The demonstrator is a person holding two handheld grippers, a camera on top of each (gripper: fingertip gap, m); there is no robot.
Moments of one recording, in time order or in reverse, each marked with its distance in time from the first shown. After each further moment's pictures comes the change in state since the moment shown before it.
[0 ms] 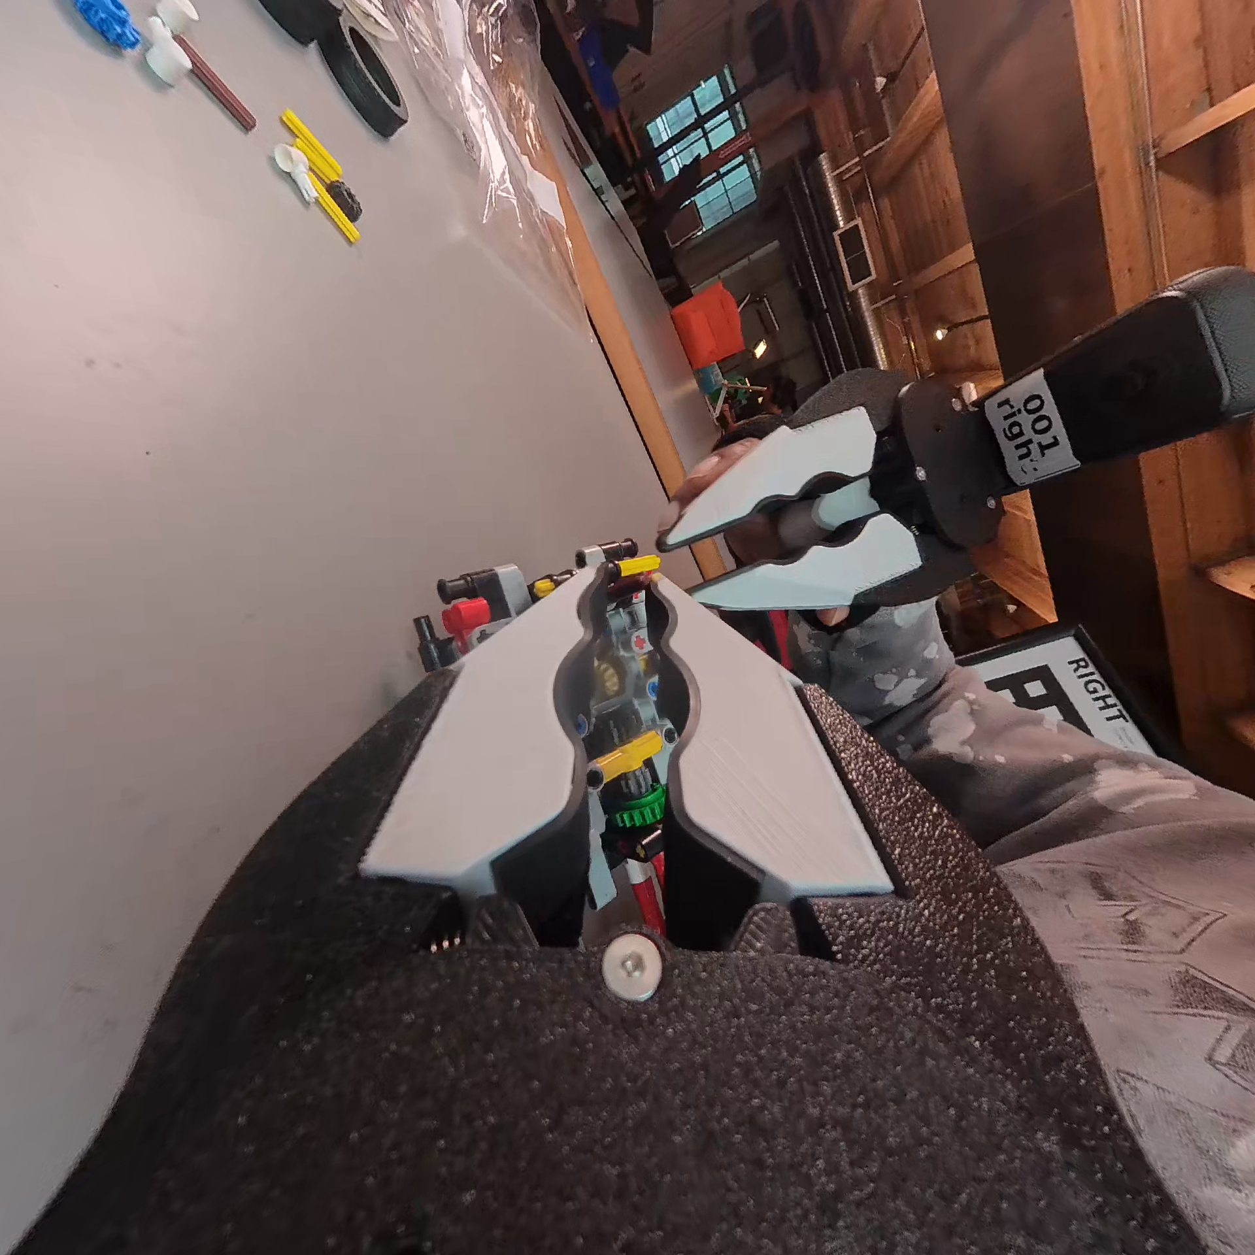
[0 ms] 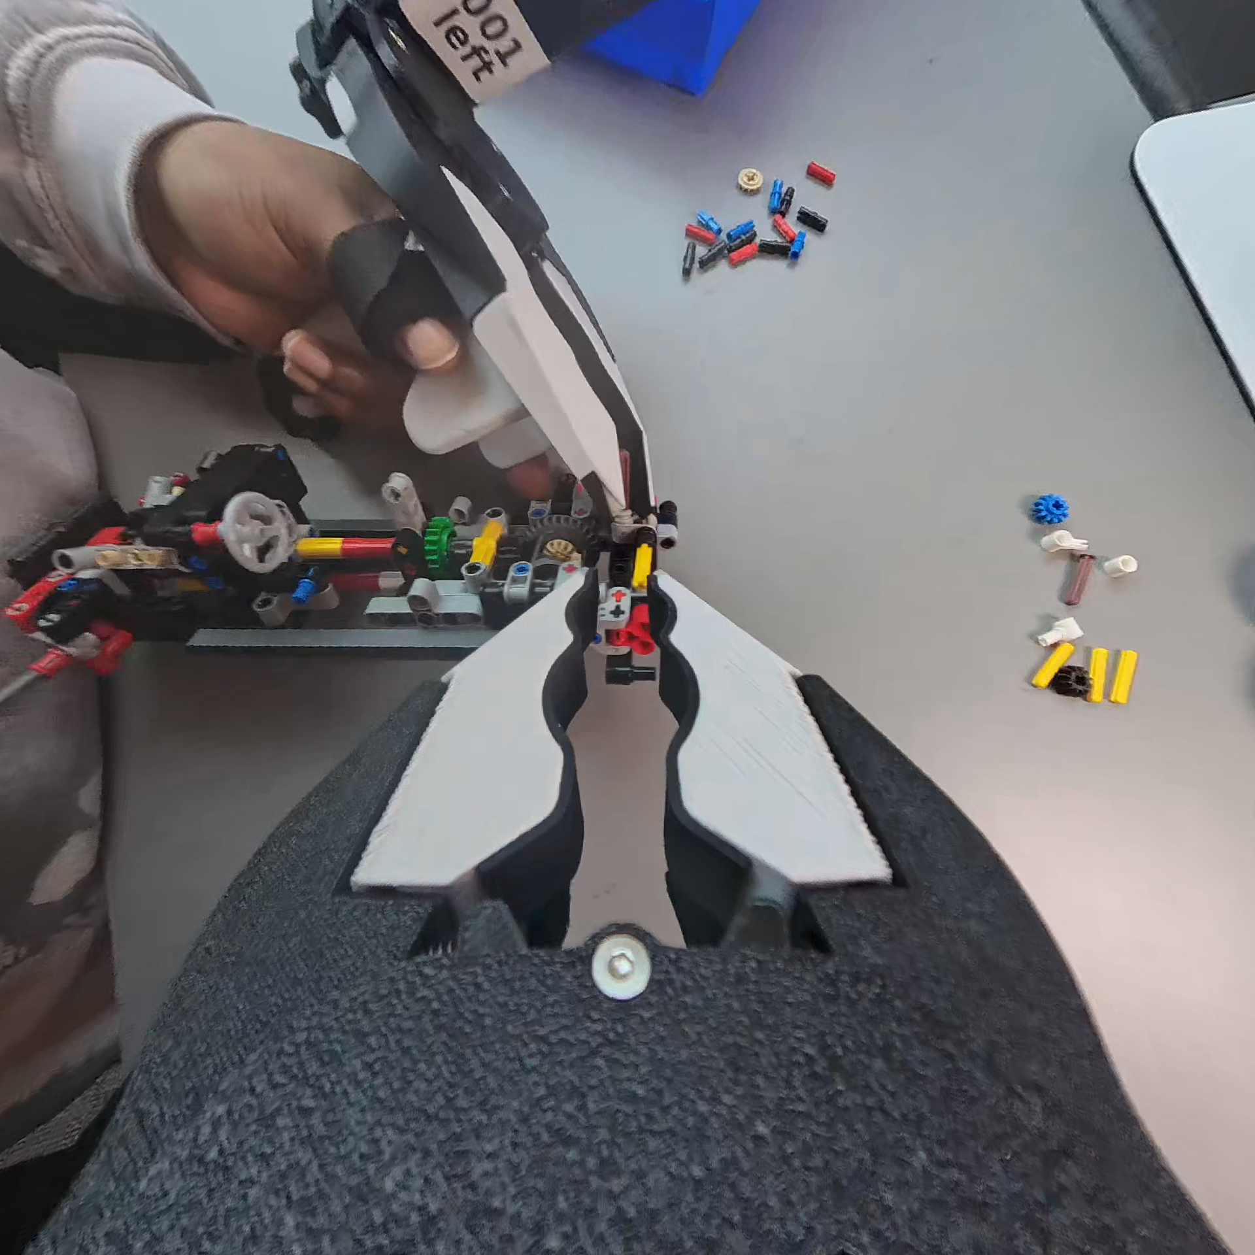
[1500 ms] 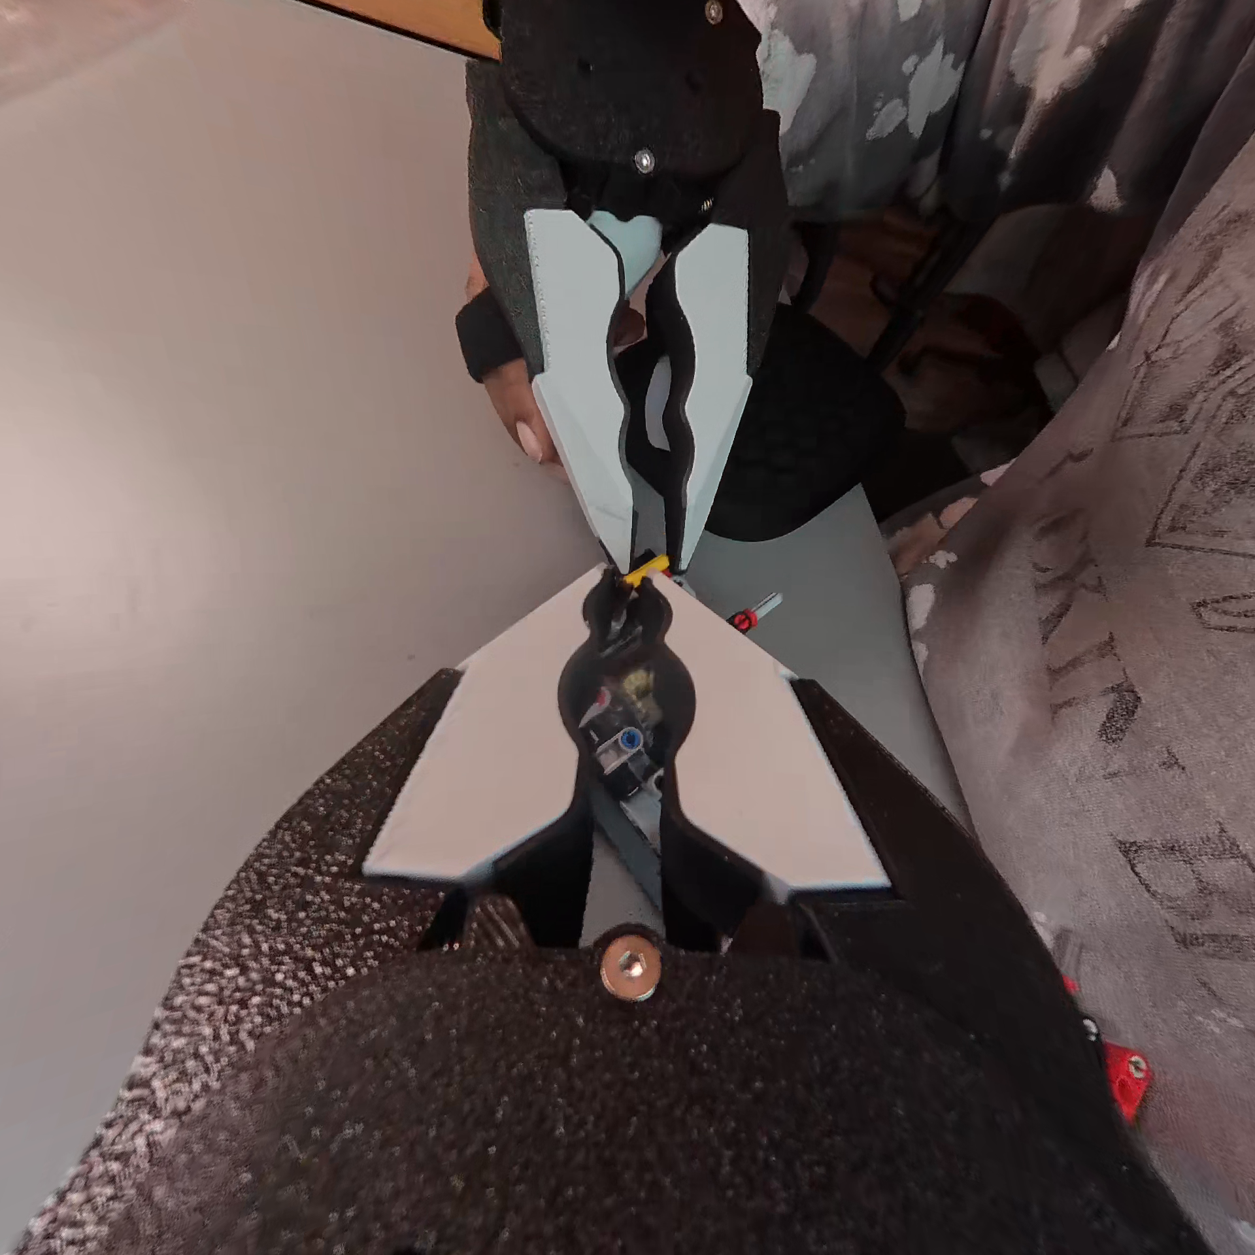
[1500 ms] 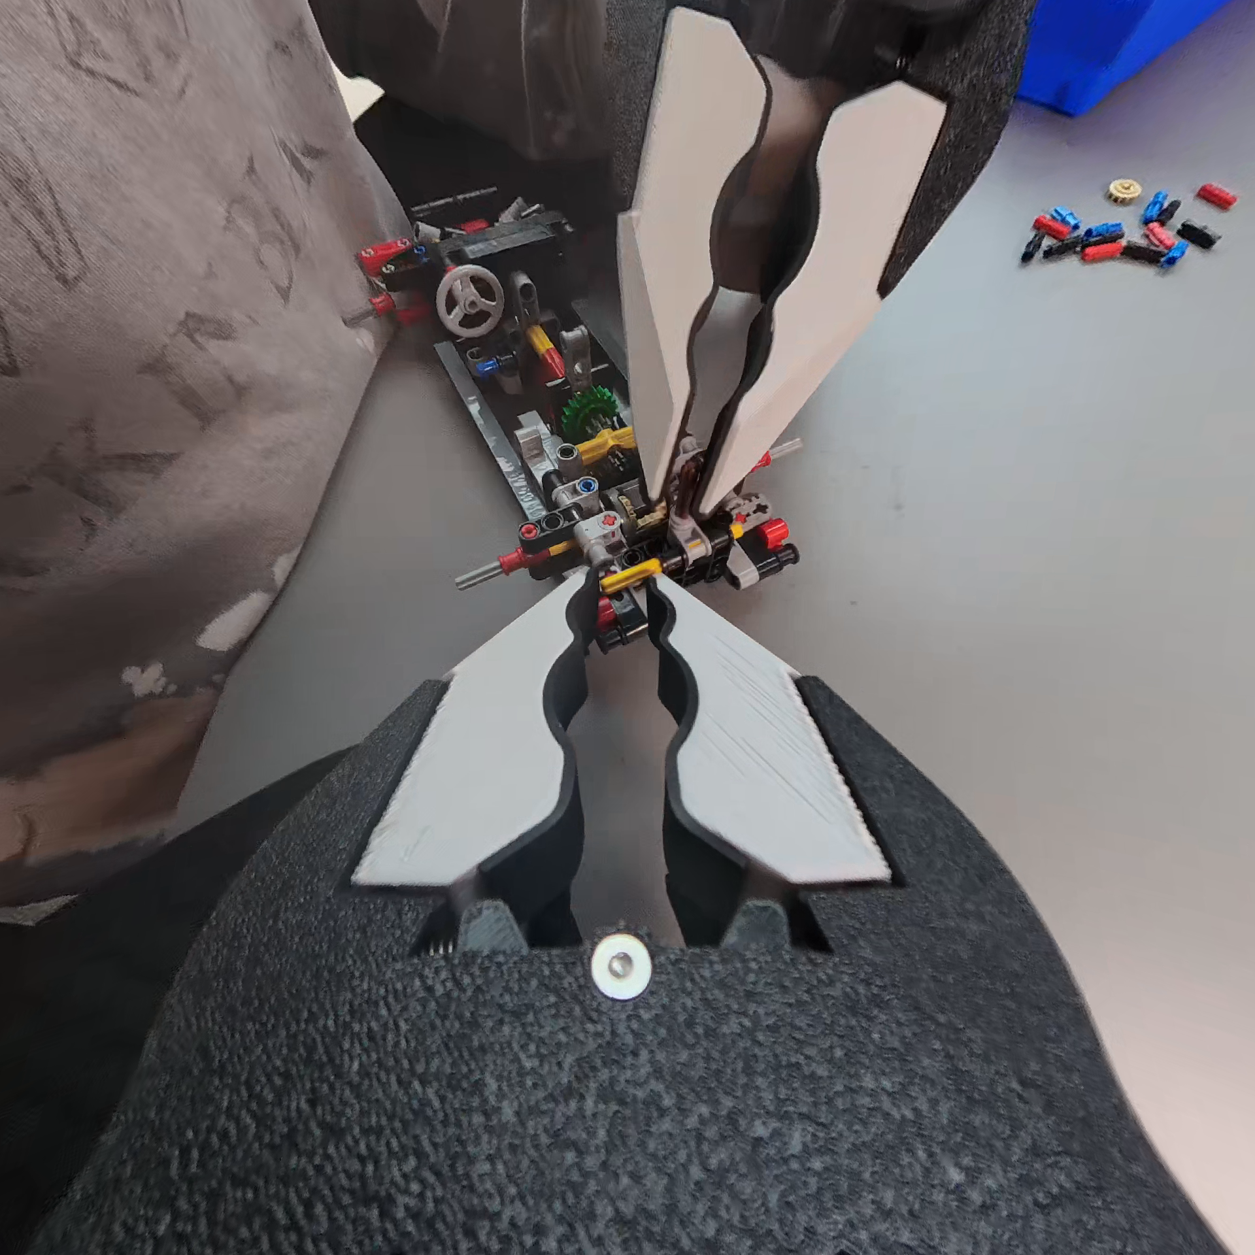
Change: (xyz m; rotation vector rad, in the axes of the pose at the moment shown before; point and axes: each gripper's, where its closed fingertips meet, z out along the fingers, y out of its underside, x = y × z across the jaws) left arm 0.024 0.081 0.016 -0.617 0.106 0.889; right arm -0.072 0.059 -0.002 0.167 -0.345 -0.185
